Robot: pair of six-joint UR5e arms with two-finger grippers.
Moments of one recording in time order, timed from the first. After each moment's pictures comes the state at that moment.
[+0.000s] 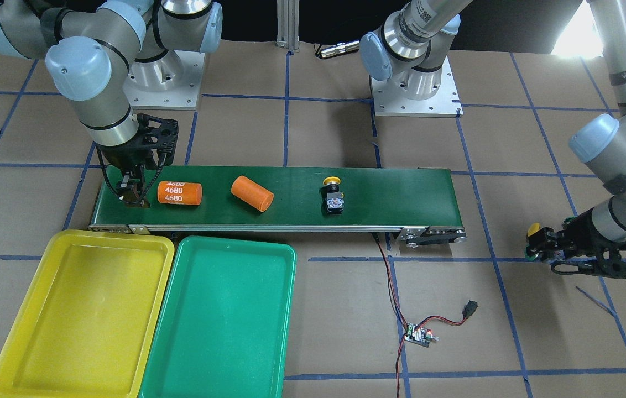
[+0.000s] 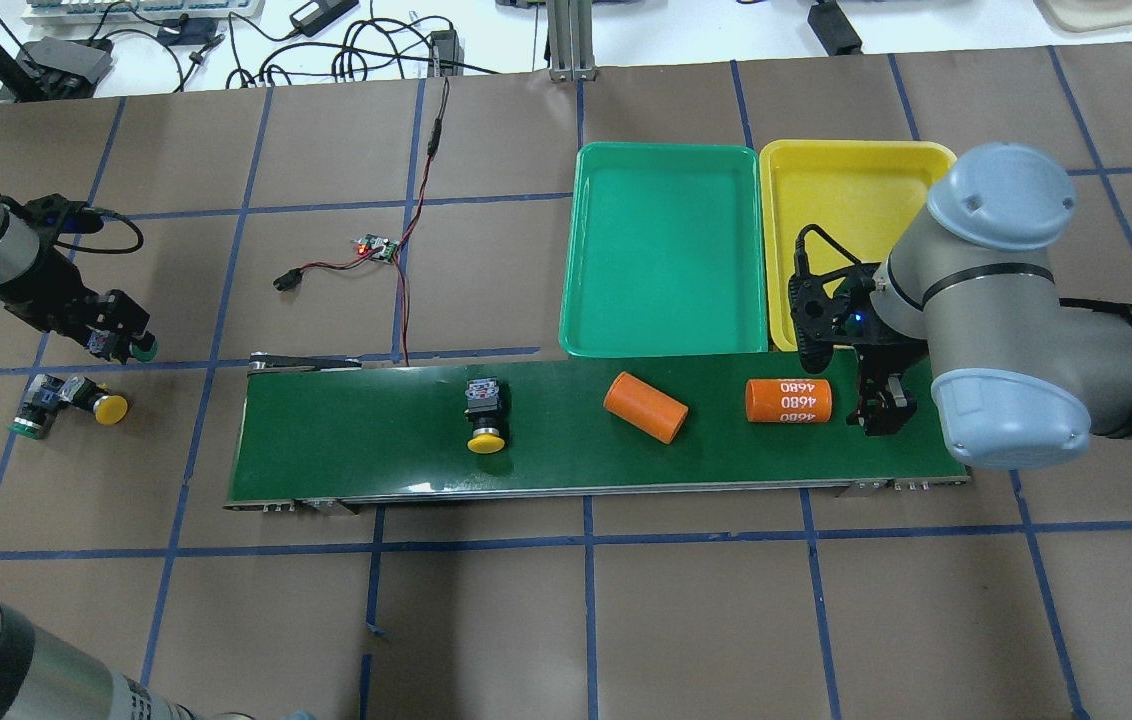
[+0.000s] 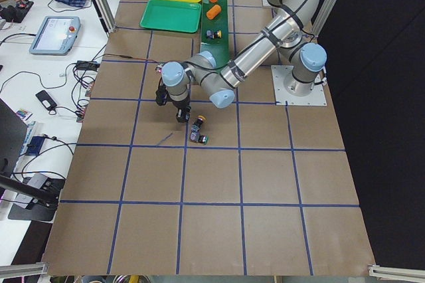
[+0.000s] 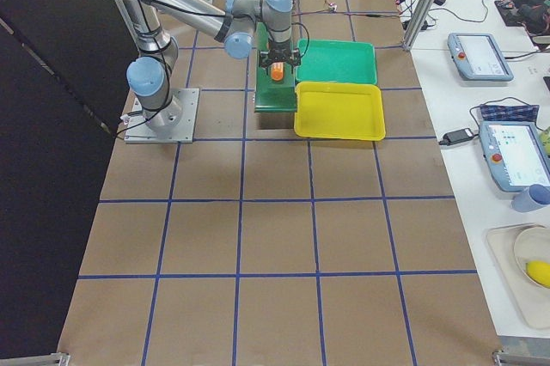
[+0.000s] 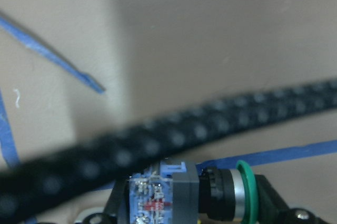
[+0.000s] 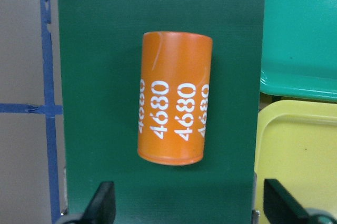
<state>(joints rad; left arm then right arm) -1.05 -1.98 -1.75 -1.08 1.55 0.61 1.49 -1.57 2.13 -2.16 -1.56 -1.68</state>
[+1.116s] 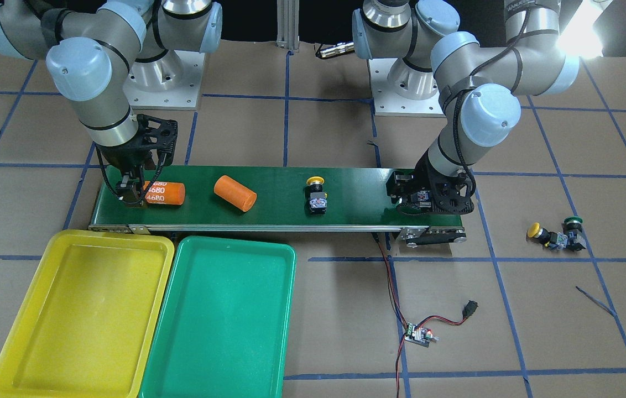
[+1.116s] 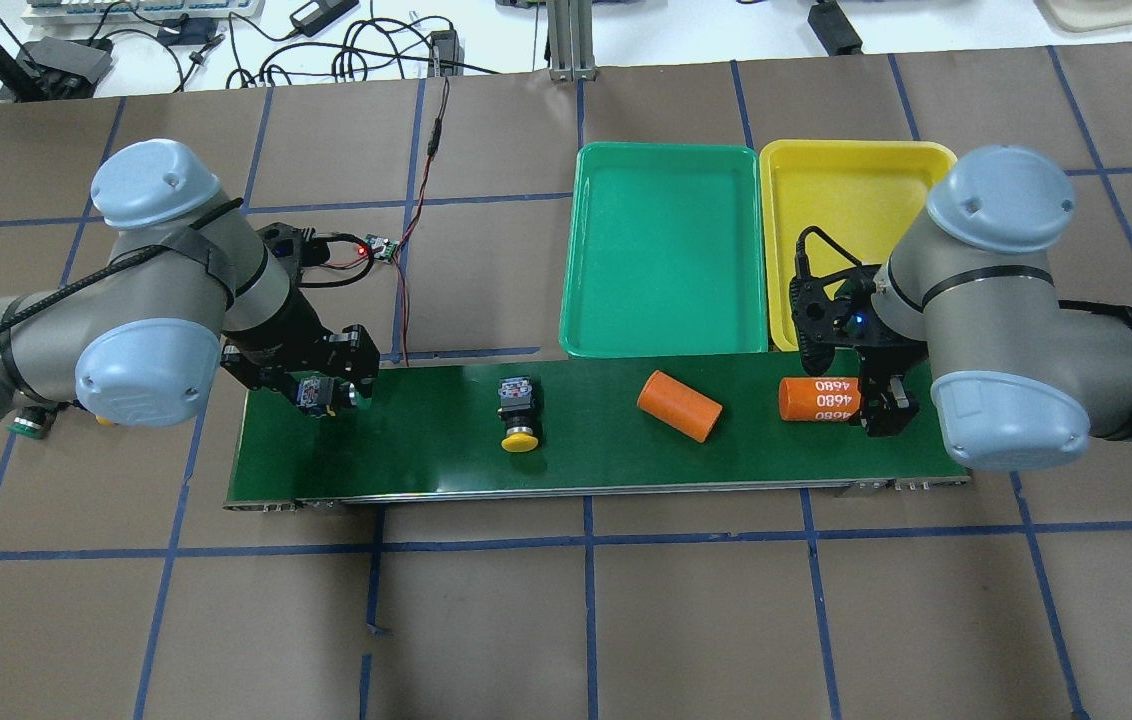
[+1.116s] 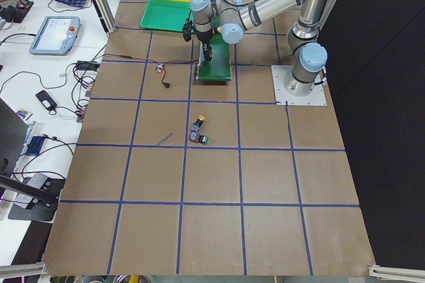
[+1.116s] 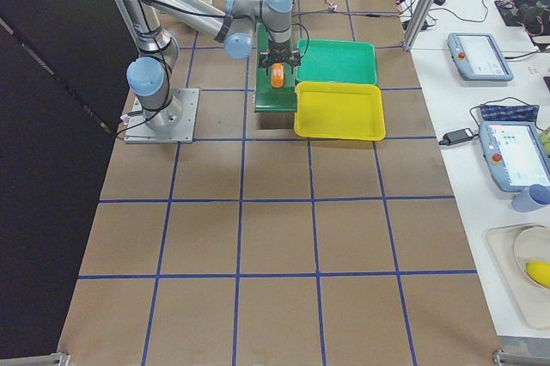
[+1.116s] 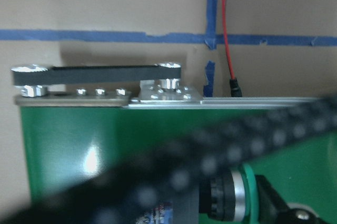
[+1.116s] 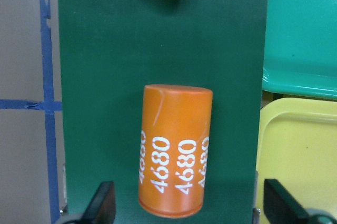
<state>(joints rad) -1.48 -1.69 -2.02 -1.12 1.51 0.06 1.49 -1.57 2.14 -2.17 -1.56 -1.68</state>
